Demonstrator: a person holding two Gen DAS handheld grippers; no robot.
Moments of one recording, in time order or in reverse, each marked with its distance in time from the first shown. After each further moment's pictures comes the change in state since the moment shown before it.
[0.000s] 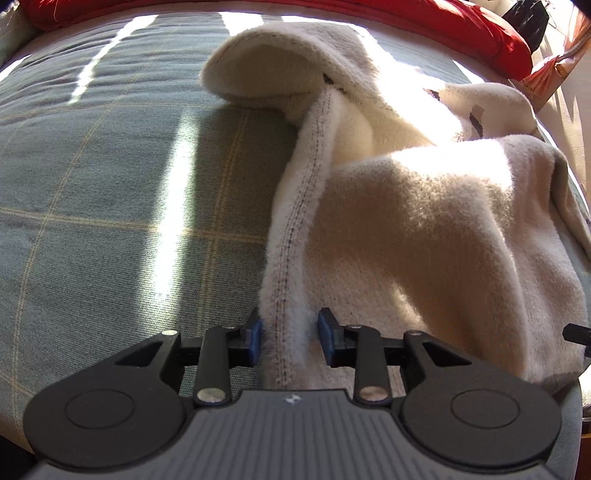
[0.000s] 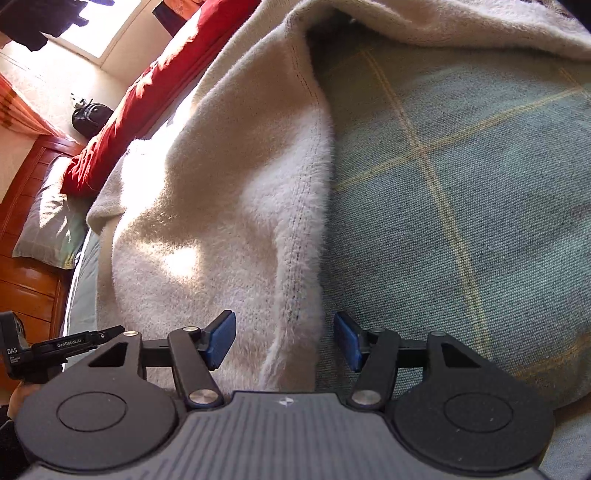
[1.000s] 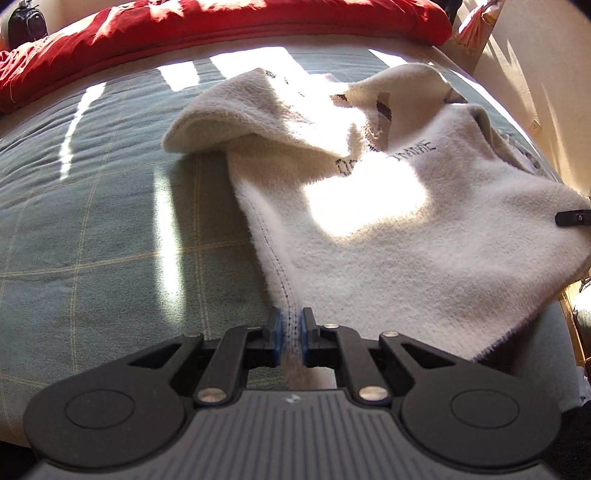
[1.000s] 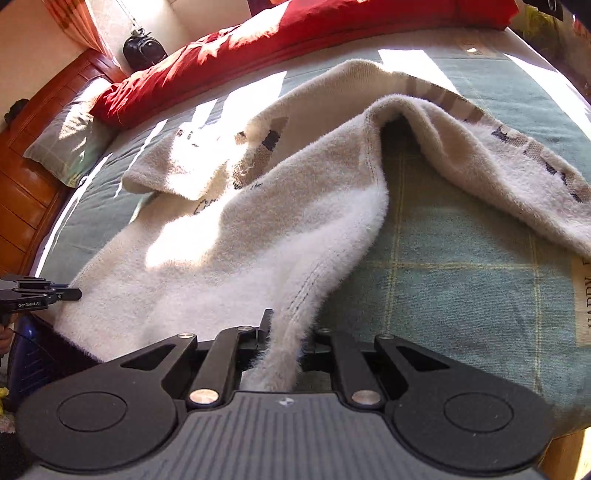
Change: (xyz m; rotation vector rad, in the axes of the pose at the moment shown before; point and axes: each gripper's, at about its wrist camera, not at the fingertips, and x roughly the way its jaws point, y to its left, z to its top) left arm -0.079 -0.028 -0.017 0.251 0.002 -0.016; right arm -0.085 0.047 0.032 -0.400 0.091 -0.149
